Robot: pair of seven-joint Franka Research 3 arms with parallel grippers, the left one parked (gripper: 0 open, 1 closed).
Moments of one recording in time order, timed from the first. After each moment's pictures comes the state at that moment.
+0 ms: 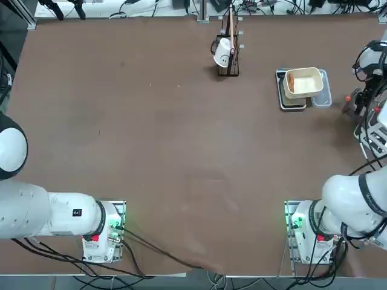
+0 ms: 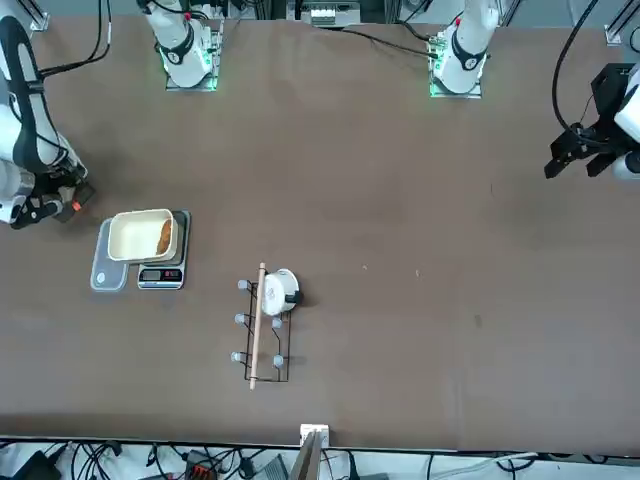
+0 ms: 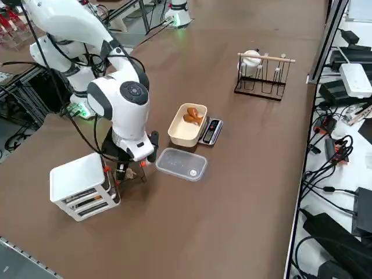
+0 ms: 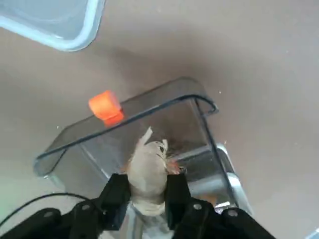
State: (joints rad) arm -0.55 0.36 0.05 -2.01 -0.40 2.08 -0.64
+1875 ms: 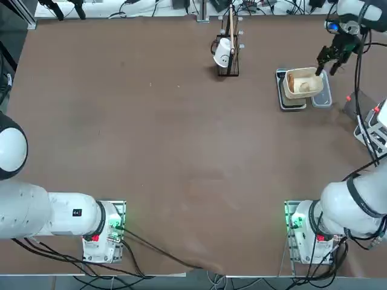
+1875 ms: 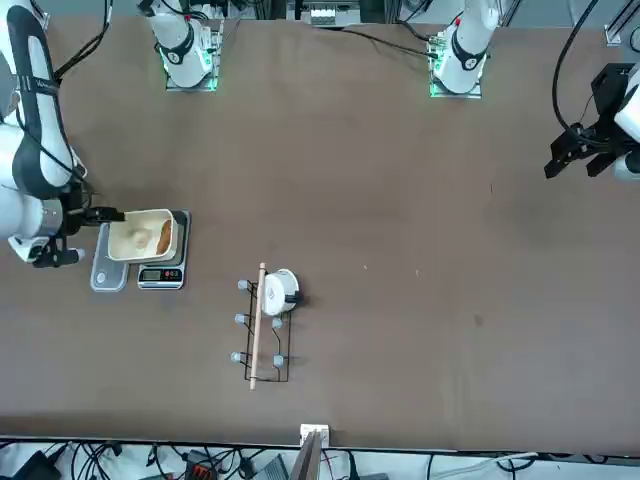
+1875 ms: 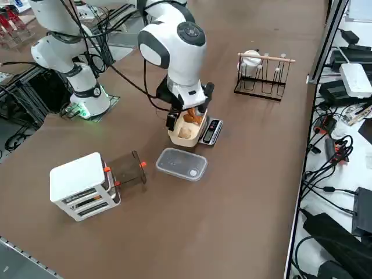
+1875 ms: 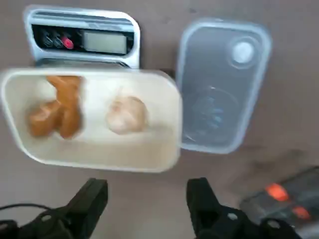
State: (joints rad) arm -0.29 0.36 0.09 -1.78 -0.09 1.80 -0.30
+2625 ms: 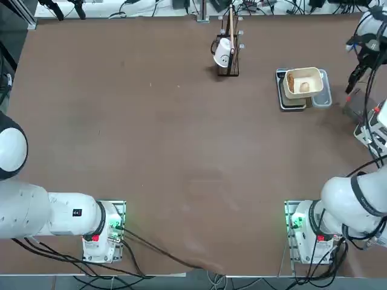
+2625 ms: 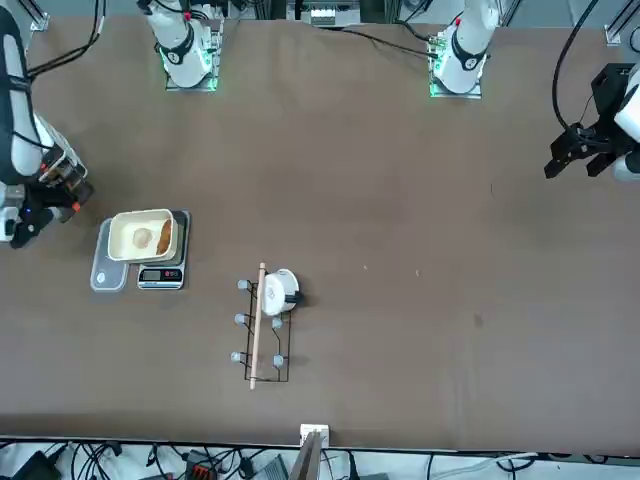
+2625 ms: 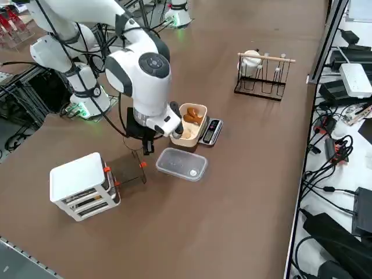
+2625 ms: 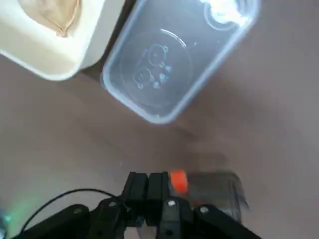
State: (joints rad) arm -0.47 0.36 0.09 -1.91 -0.19 1.98 -0.91
